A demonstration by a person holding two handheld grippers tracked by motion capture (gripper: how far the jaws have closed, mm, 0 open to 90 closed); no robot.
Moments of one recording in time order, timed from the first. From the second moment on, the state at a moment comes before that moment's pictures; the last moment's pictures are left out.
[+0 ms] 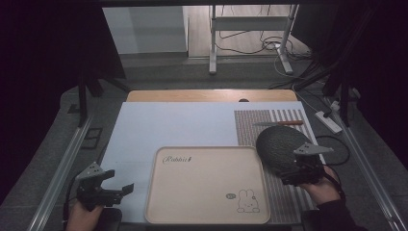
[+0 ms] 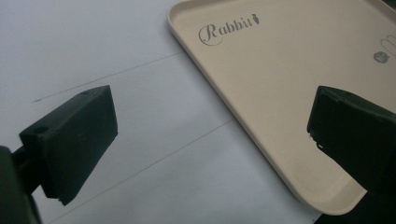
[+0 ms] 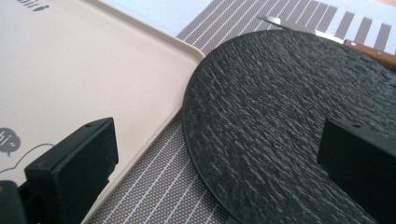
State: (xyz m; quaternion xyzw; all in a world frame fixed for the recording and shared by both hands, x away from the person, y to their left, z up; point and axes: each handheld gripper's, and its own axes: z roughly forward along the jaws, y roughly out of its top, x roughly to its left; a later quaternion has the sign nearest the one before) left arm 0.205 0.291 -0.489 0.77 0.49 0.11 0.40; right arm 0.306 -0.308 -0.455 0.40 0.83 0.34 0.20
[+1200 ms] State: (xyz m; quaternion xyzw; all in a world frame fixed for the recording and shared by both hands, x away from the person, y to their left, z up) left arm 0.207 0.292 -0.490 0.76 0.50 0.10 0.40; right arm 0.392 -0.320 -0.462 0.46 0.80 0.34 0.19
